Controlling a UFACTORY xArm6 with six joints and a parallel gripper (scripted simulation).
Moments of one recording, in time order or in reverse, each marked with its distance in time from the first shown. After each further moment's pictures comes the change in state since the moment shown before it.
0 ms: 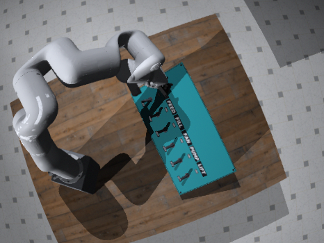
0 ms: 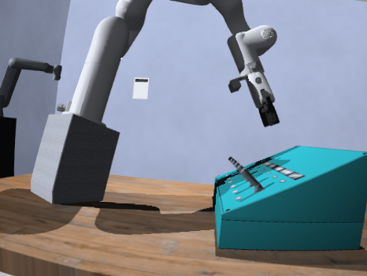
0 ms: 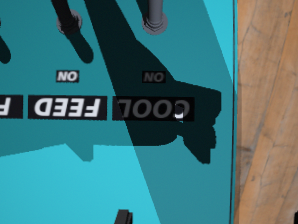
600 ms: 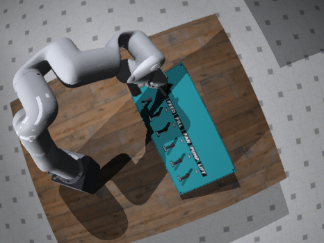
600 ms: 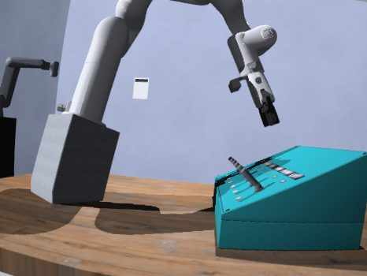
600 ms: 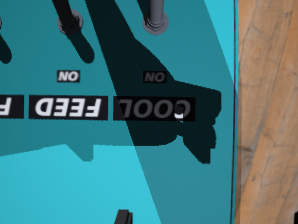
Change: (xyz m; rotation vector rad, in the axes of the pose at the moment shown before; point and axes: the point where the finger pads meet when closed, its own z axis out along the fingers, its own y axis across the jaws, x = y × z) arm 0.000 -0.001 0.000 0.000 0.000 0.000
